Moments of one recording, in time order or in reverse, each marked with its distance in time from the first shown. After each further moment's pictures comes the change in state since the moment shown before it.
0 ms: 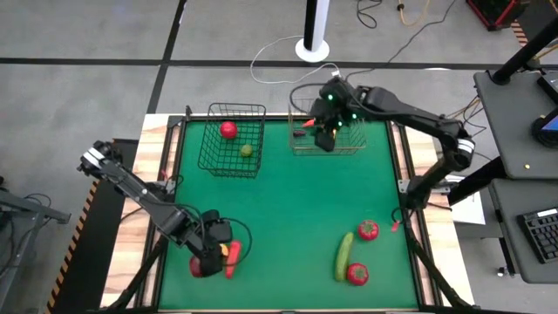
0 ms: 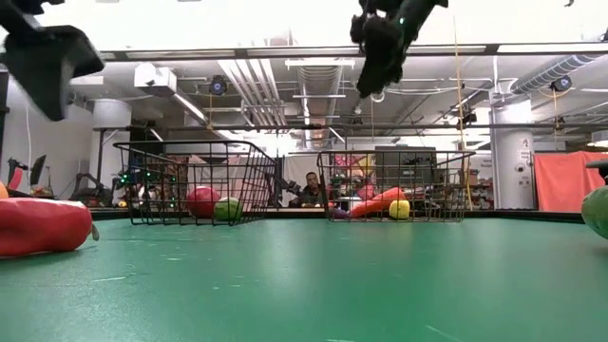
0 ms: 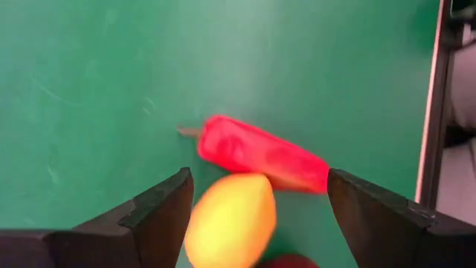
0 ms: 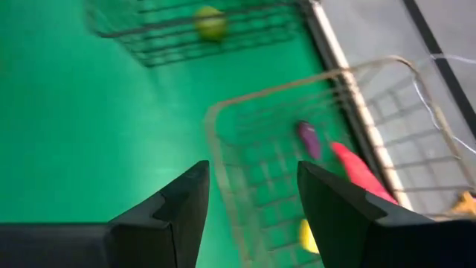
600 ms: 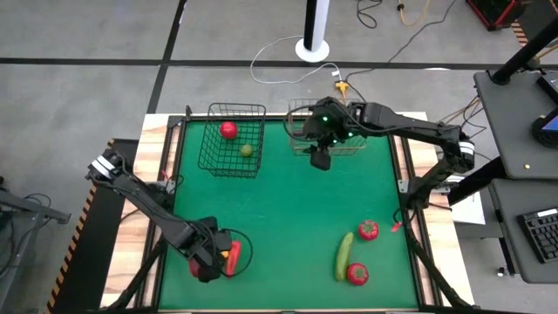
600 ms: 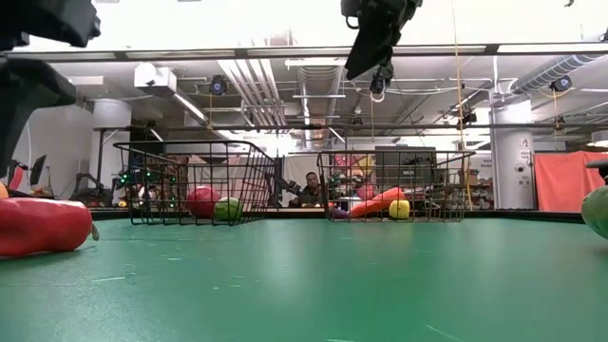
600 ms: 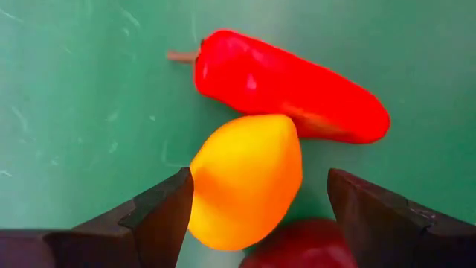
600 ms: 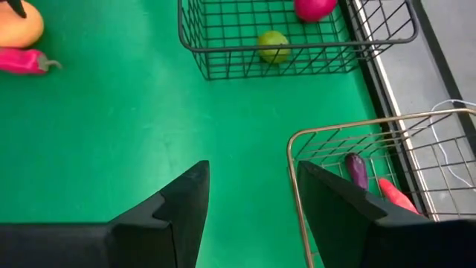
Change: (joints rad) left arm -0.043 0.148 0.000 -0.062 0.072 -0.033; right arm 0.188 -0.016 -0.013 0.045 0.056 0.032
